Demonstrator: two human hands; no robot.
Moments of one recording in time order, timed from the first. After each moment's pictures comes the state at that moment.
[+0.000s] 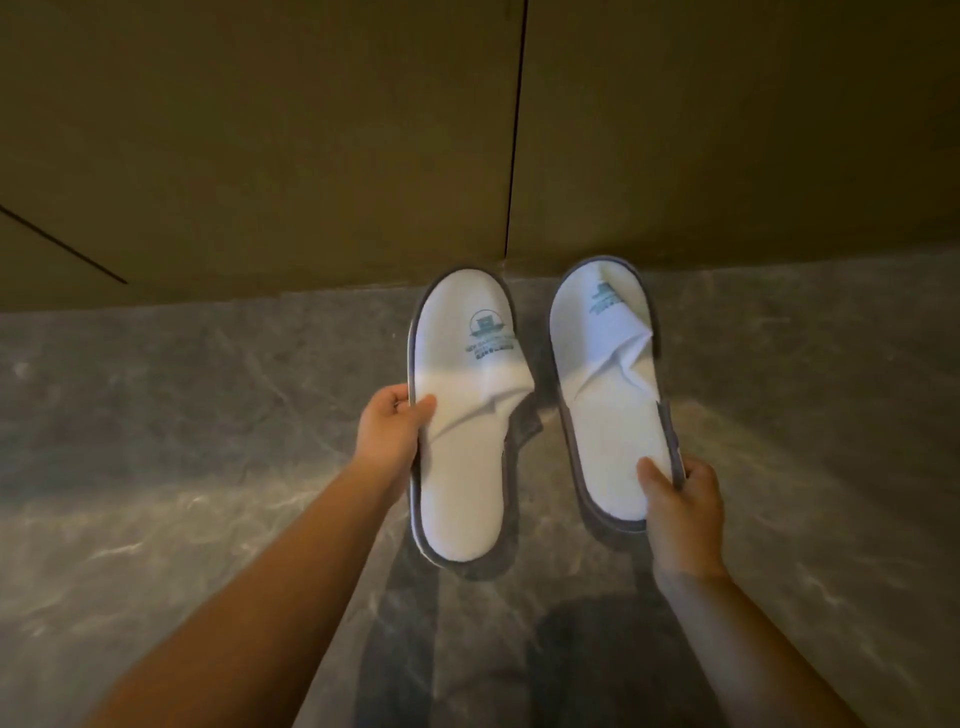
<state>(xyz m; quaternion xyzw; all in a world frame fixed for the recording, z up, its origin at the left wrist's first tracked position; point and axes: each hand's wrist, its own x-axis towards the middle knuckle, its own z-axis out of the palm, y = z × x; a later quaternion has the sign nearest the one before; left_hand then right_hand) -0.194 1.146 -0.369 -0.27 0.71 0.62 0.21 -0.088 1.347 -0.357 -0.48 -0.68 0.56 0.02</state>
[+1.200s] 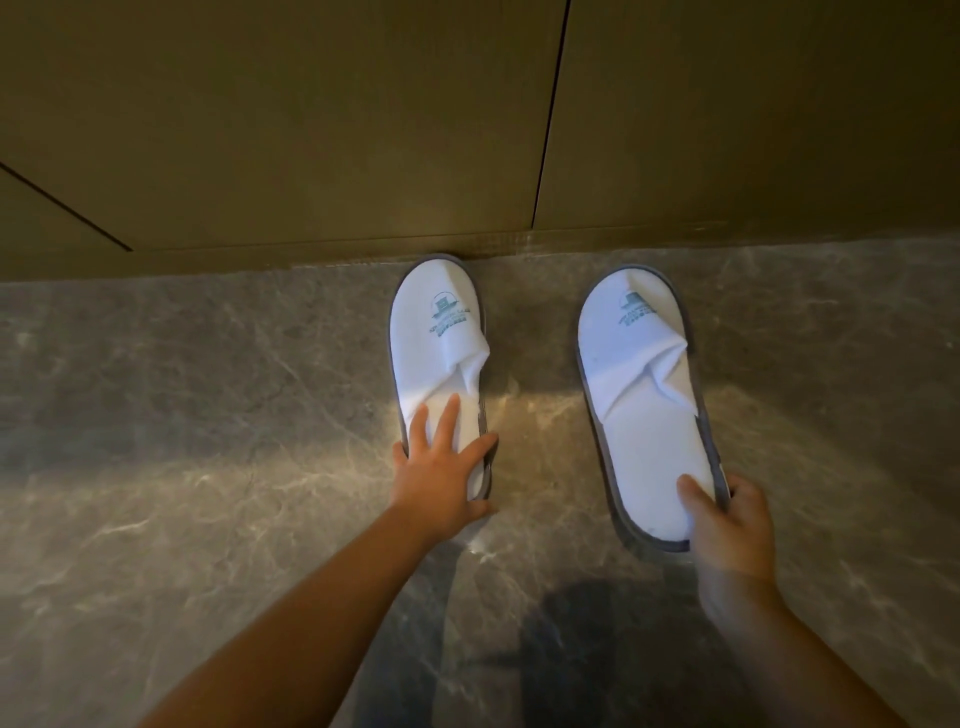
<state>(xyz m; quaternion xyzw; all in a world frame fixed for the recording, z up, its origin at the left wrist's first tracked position) -0.149 1.131 -0.440 0.19 0.94 0.03 0.27 -0.068 1.350 -0.382 -0.49 -0.70 0.52 0.00</state>
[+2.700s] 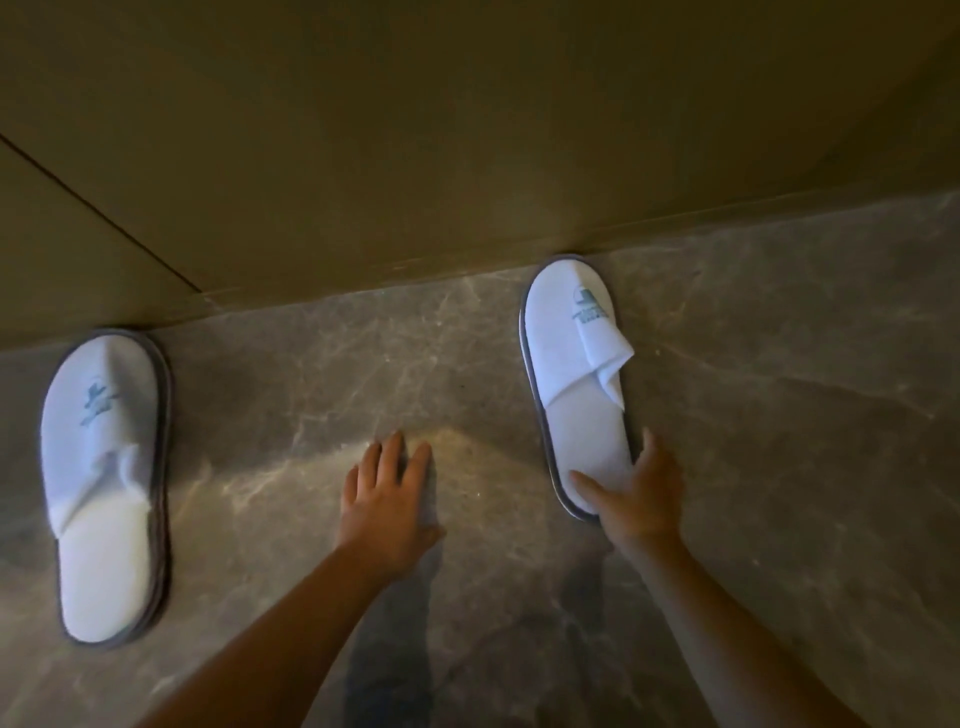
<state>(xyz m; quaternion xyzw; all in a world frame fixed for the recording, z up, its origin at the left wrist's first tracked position) -0.138 1.378 -0.438 0.19 0.93 0.05 0.30 -0.071 1.594 -0.423 -0.45 -0.82 0.33 -0.09</state>
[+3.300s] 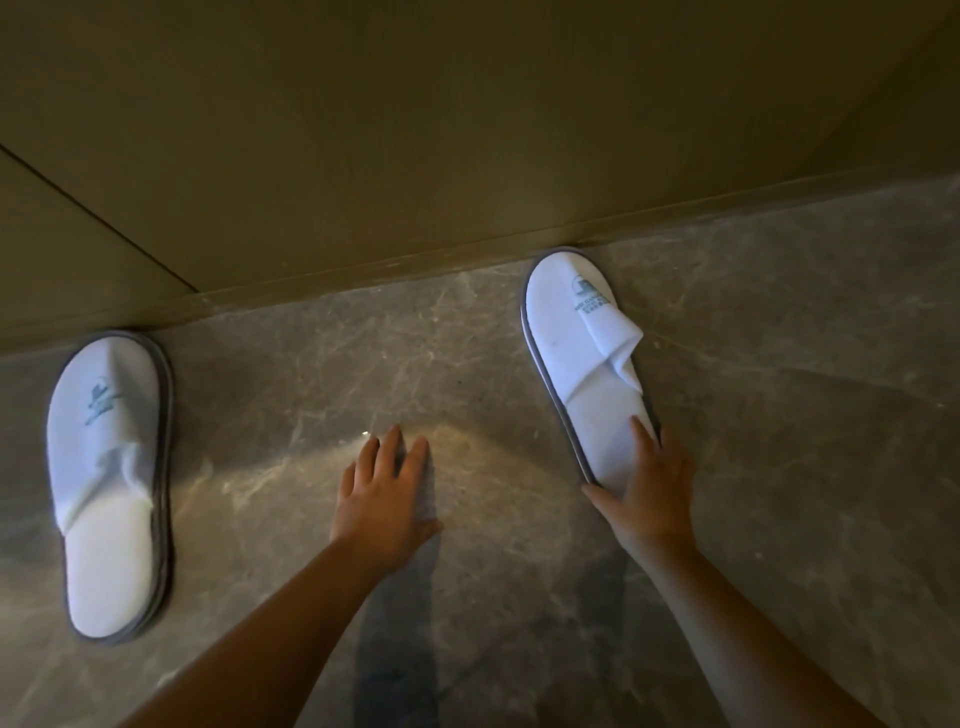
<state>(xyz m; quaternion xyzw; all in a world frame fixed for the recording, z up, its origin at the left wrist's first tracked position) -0.138 1.380 -0.441 0.19 0.94 0.03 0.30 -0.058 1.606 -0.429 -0.36 -0.89 0.25 -0.12</state>
